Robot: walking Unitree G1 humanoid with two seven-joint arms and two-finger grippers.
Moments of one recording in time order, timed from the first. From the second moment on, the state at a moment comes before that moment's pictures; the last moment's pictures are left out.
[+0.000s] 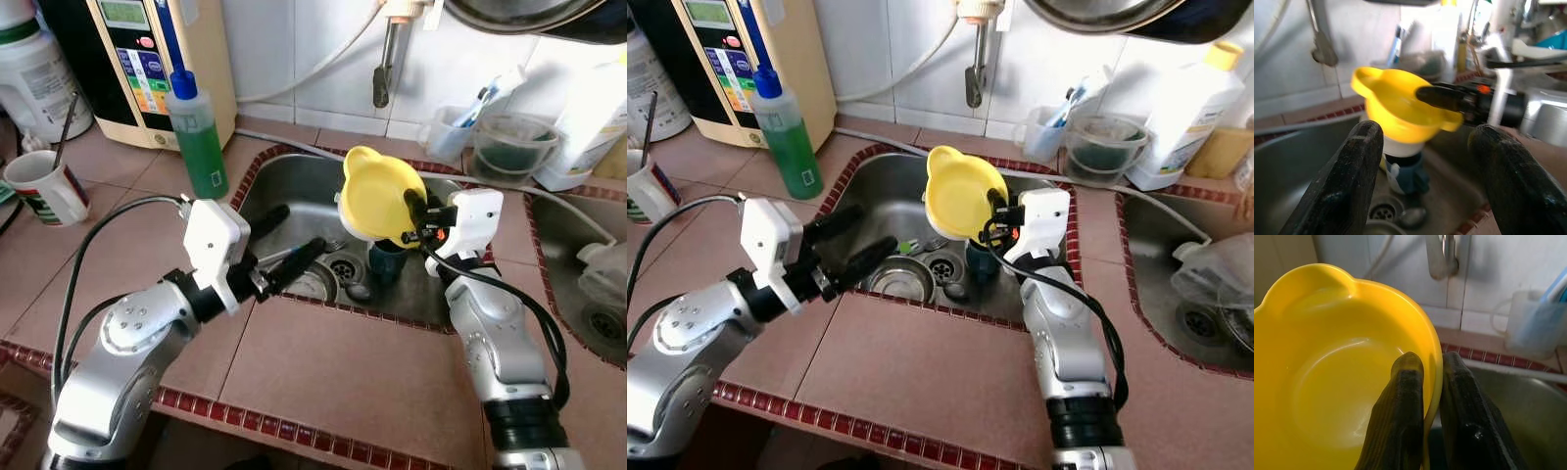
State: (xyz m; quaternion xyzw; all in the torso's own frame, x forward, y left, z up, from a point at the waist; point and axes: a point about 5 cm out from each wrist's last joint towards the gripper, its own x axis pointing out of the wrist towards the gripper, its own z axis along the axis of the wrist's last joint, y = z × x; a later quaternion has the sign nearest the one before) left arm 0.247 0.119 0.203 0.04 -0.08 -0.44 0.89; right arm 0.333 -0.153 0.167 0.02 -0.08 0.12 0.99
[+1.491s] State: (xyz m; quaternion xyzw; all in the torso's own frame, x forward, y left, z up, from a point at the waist) left arm 0.229 0.103 0.195 0.03 -0.04 -0.48 0.87; right arm 0.355 -0.160 0.151 -0.03 0.10 0.23 0.97
